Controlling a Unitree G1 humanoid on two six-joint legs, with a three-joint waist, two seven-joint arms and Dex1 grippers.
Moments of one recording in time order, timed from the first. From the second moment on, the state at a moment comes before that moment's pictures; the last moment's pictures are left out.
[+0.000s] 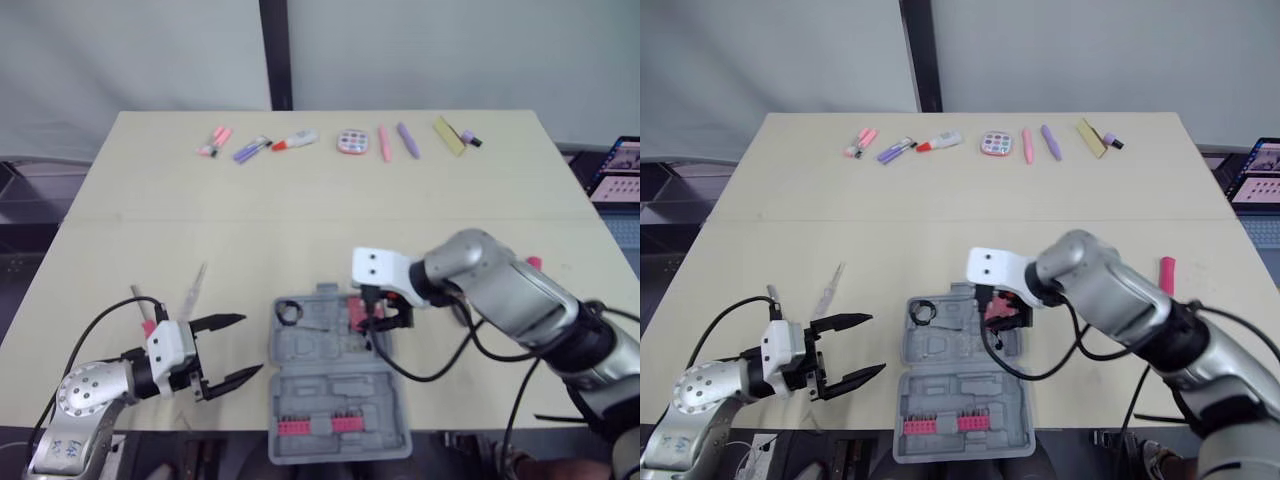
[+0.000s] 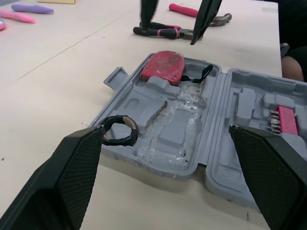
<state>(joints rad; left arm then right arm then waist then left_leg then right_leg) 0.21 0.65 0.15 -0.23 -0.42 -0.07 -0.99 -0.73 -0.78 0.52 -0.40 0.16 0.97 1.07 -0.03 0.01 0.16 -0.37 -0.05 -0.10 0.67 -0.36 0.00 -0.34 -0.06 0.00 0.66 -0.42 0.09</state>
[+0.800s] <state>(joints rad) 0.20 0.66 0.15 -0.22 -0.42 -0.08 -1.02 -0.43 -0.65 0.29 -0.08 0.18 0.39 1.01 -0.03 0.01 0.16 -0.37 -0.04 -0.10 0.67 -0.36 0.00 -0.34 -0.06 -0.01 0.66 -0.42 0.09</state>
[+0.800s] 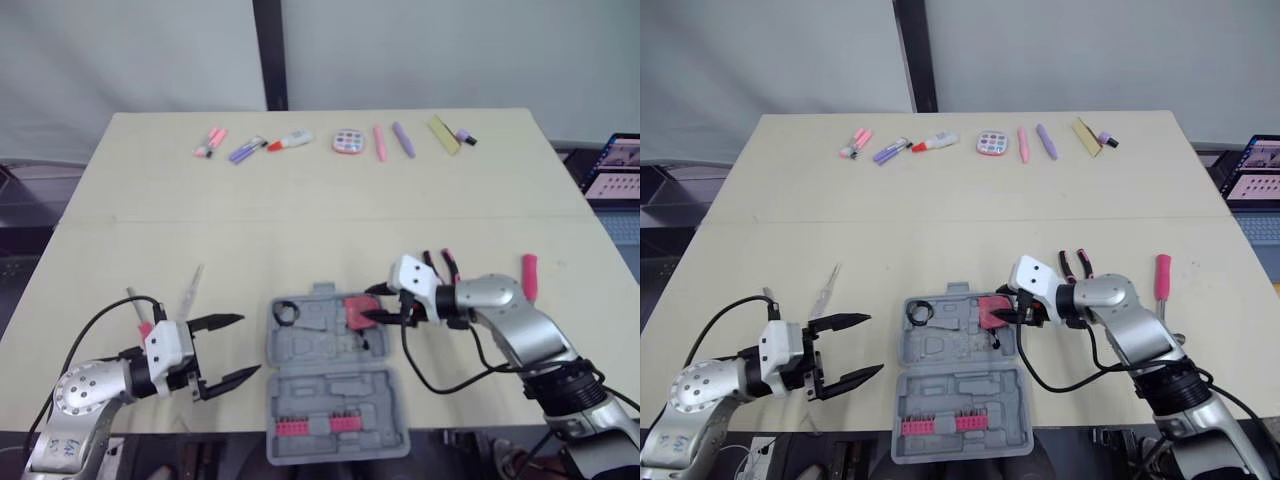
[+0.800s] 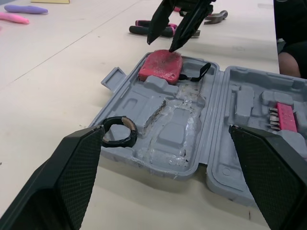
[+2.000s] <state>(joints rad) 0.24 0.68 0.18 -0.26 -0.42 -0.06 -1.02 -0.38 -0.54 0.26 0.16 0.15 0.16 1.01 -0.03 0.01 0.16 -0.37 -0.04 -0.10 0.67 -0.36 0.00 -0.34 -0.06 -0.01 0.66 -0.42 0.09</state>
